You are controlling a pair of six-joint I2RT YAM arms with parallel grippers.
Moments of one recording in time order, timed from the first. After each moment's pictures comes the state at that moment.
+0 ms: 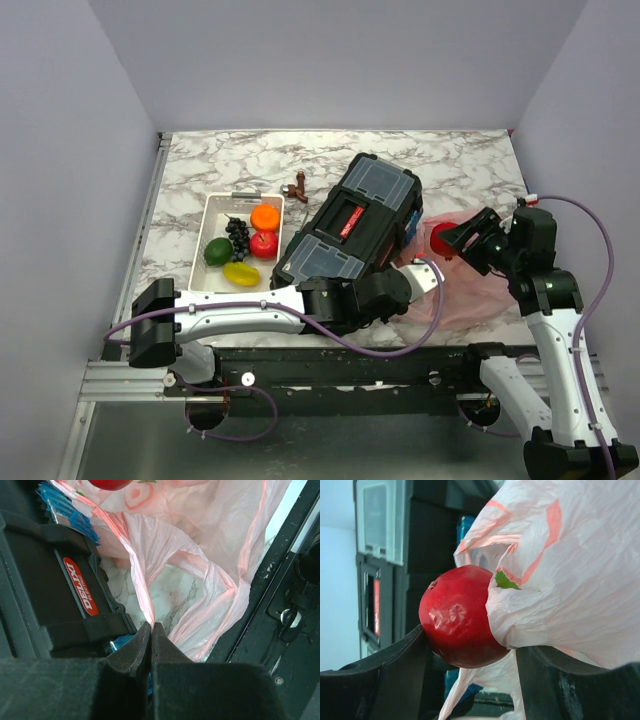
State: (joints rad) left arm -1.41 1.52 1.26 -0.32 -0.39 -0.07; right arm 0.03 0.75 0.89 -0.76 -0.17 0.76
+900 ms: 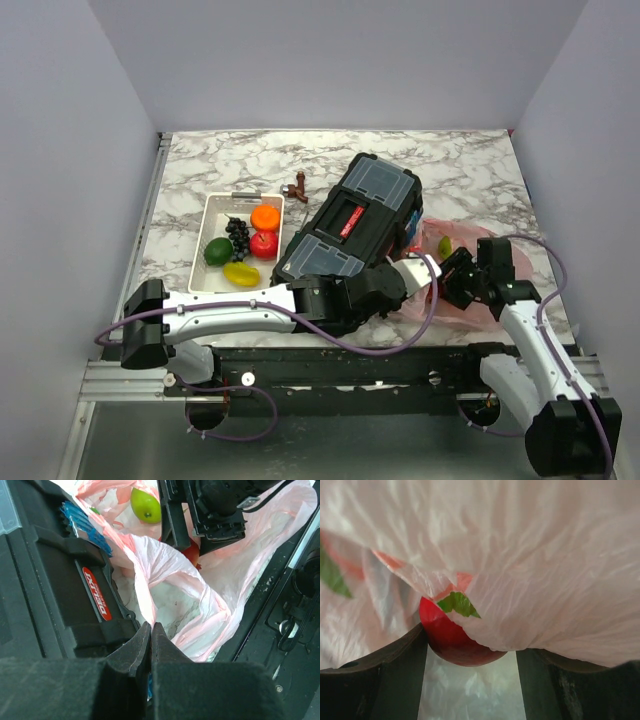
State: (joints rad) left arm -1.40 1.47 1.26 -0.29 -0.42 -0.06; right arm 0.03 0.80 0.50 -0.62 -0.23 0.81
